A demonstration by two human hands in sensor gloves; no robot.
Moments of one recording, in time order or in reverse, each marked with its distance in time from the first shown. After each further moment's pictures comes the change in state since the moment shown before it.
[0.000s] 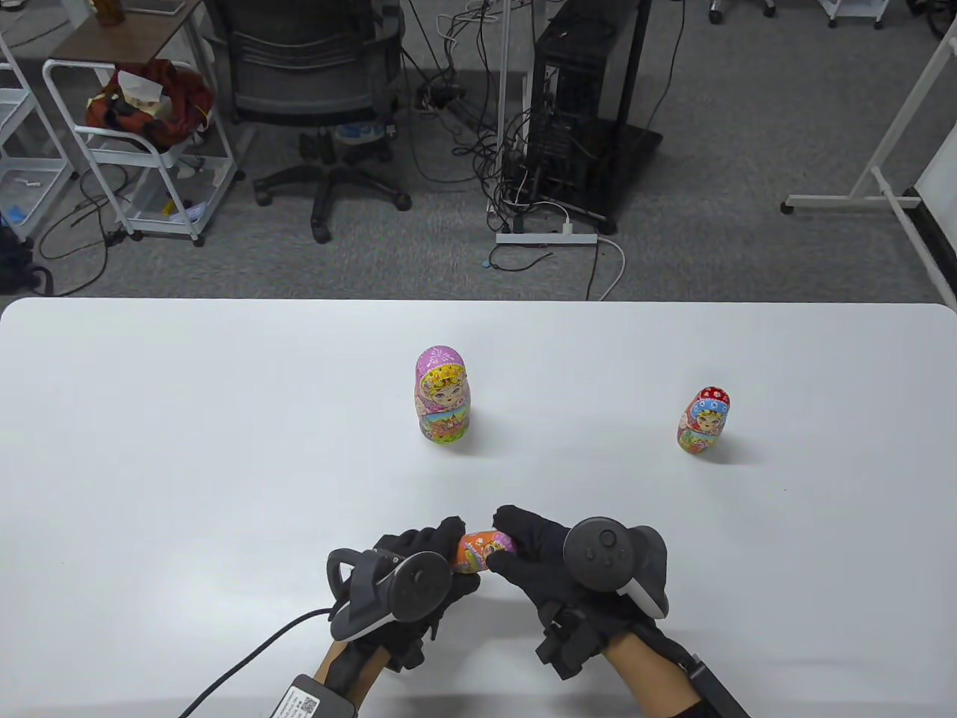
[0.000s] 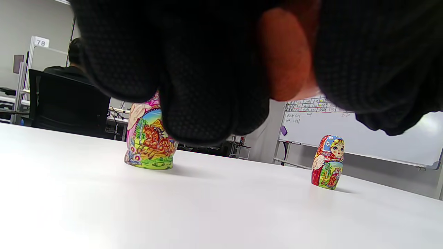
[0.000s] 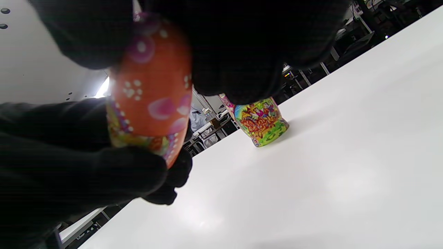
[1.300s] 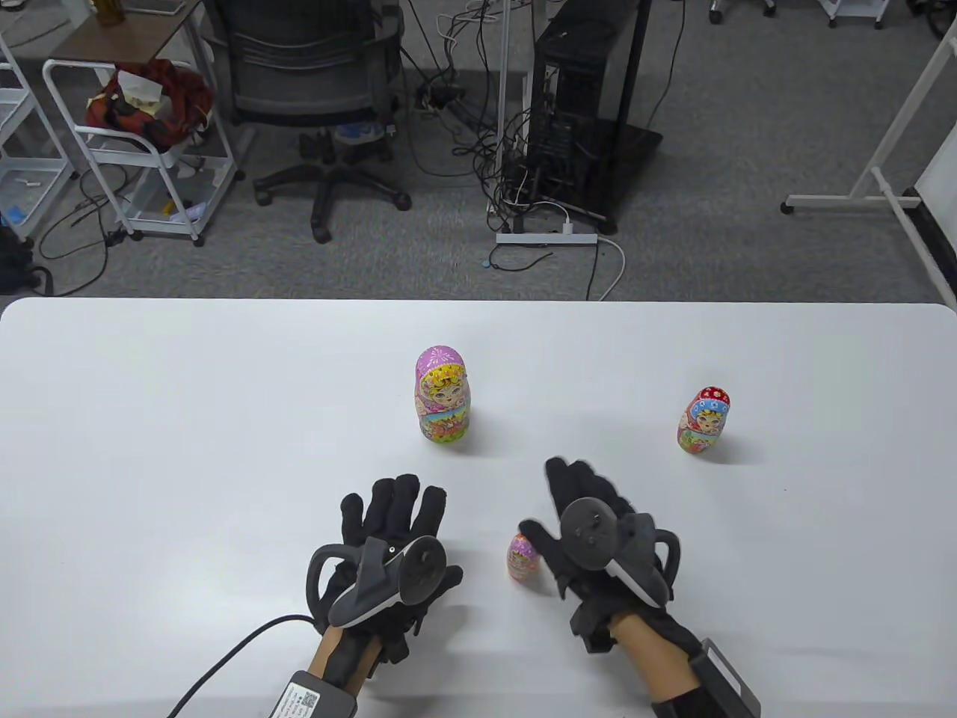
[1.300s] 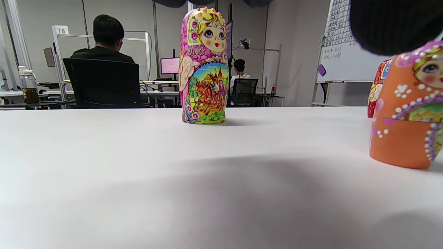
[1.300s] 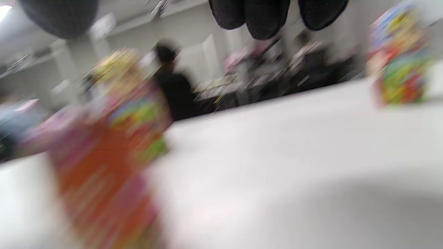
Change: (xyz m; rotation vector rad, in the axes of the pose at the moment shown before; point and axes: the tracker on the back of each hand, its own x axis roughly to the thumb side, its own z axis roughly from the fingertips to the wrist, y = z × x) left_hand -0.020 -0.017 -0.004 -0.201 0.107 -0.199; right_hand -0.038 -0.029 -0.018 -0.198 0.347 0.428
